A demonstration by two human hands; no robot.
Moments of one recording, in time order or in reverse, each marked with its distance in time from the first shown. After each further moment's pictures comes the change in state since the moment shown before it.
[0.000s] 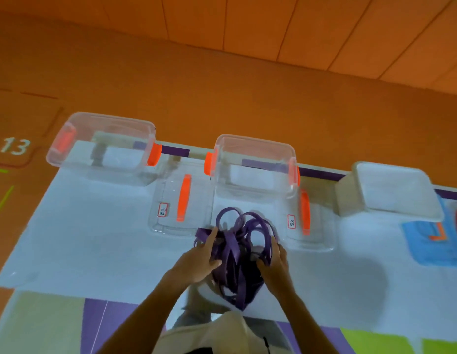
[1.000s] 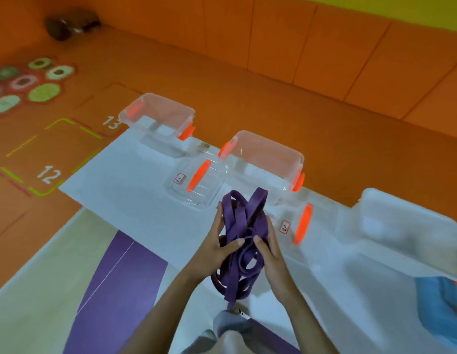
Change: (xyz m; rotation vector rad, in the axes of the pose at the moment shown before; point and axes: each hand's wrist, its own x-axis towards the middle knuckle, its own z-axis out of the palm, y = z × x) left_hand -0.071 0.181 0.087 -1.034 0.600 0.137; right_hand -0.038 0.018 -0.121 0.592 -0.458 -0.359
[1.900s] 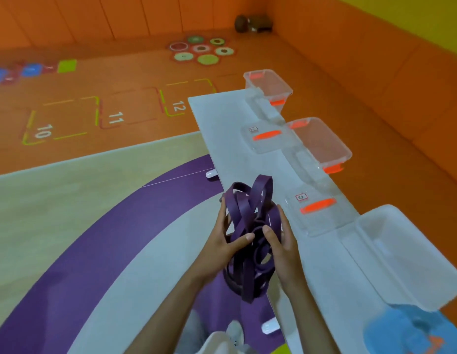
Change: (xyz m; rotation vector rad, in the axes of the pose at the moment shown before) left_hand -0.255 -0.022 0.302 -0.339 0.691 0.174; right_hand -0.216 -0.008 -0.174 -0.201 -0.534 -0.169
